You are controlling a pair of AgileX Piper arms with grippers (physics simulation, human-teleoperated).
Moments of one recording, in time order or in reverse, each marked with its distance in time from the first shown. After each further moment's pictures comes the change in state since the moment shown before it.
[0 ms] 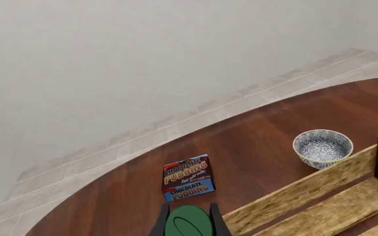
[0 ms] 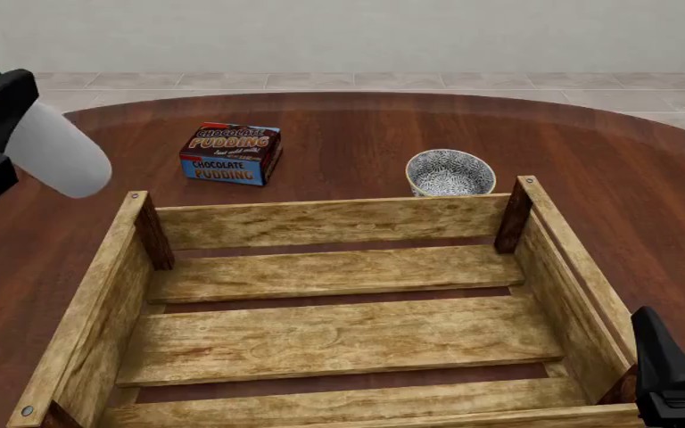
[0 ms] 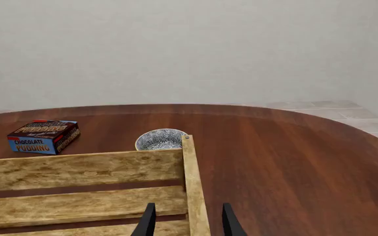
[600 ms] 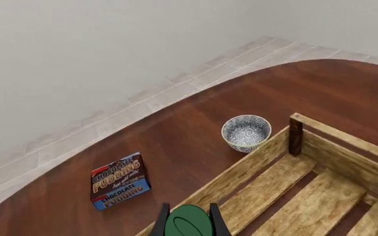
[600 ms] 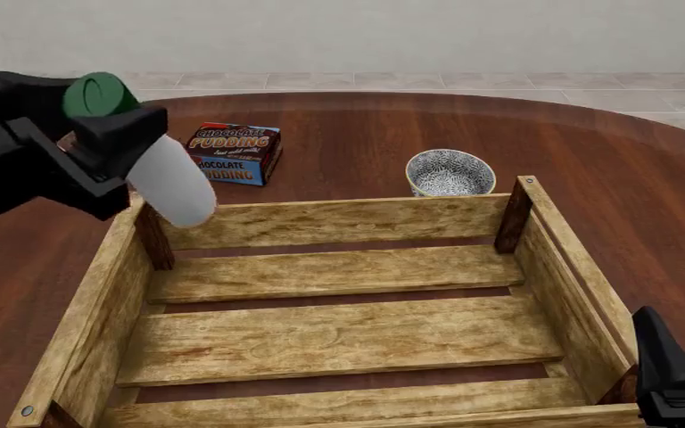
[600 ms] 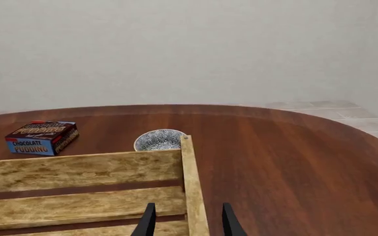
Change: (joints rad) left arm -0.269 0.148 -0.027 0.006 -0.070; right arm -0.007 0.000 0.001 -0.003 0.002
